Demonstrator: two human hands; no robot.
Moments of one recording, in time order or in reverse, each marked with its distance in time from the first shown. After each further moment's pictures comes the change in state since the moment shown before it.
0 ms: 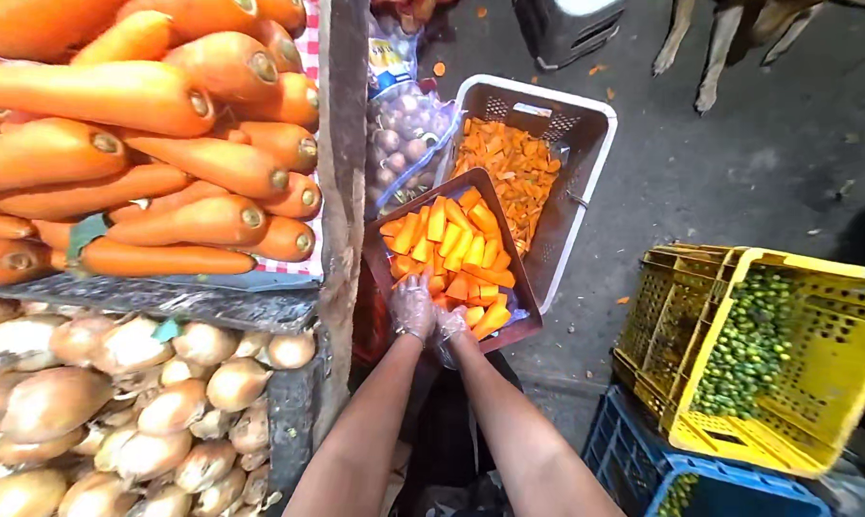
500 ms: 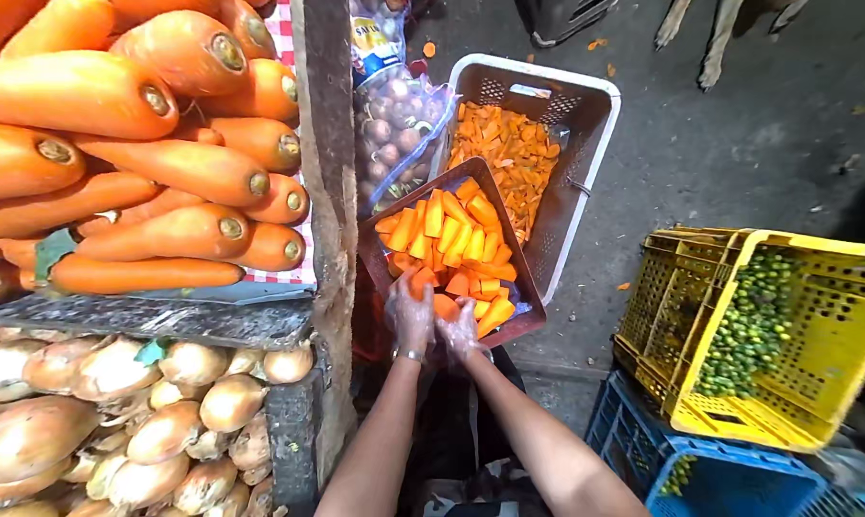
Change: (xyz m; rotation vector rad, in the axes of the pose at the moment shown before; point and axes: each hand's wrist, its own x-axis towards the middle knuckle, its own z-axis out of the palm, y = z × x) left_hand -0.026 -0.002 -0.011 -0.623 0.191 -0.216; right_hand -0.010 0.024 -0.018 -0.084 0.101 -0.325
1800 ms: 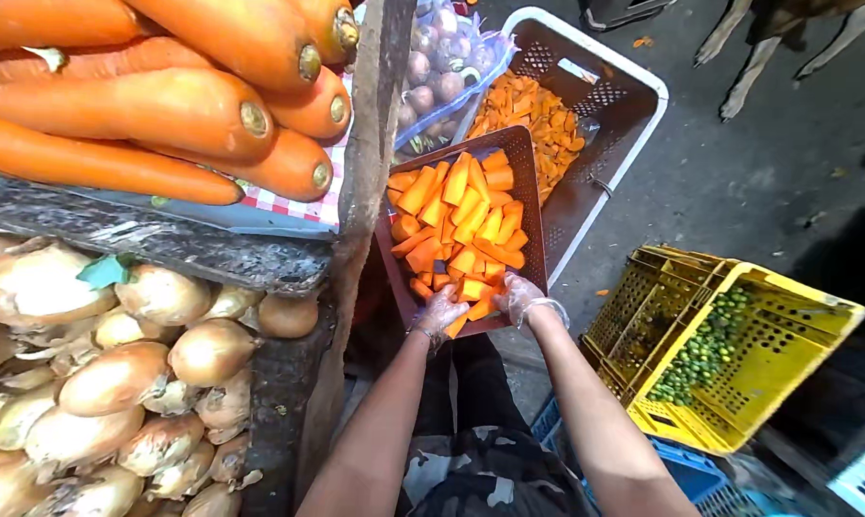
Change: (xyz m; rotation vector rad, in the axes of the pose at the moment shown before) left_hand 0.002 -0.068 0.085 -0.319 -0.648 -0.105; right_hand 0.040 -0.010 -0.100 -0.860 -0.306 0.115
